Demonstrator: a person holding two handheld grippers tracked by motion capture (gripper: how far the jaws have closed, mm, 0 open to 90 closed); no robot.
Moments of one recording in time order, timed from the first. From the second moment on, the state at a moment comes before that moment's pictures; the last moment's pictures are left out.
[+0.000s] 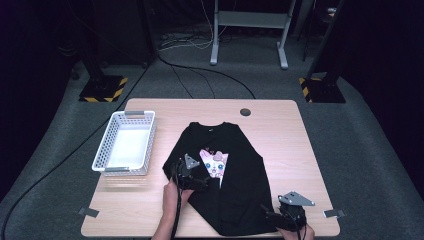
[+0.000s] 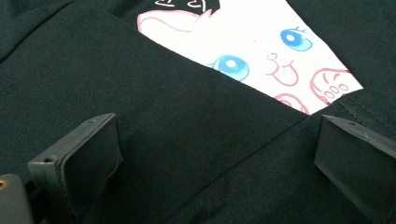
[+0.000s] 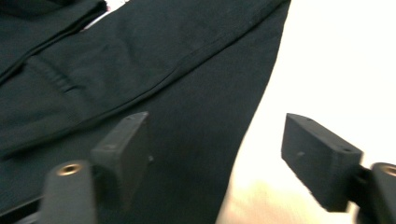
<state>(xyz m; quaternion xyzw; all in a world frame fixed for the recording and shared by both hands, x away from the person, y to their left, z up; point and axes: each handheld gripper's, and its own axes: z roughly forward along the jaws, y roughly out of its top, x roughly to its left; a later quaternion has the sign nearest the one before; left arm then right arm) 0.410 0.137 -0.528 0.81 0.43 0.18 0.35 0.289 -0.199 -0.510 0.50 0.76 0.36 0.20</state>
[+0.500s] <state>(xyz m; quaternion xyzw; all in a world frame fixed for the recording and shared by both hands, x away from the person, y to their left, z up) 0.420 0.136 -0.528 0.81 0.43 0.18 0.35 0.340 -0.197 -0.528 0.48 0.77 0.36 0.20</state>
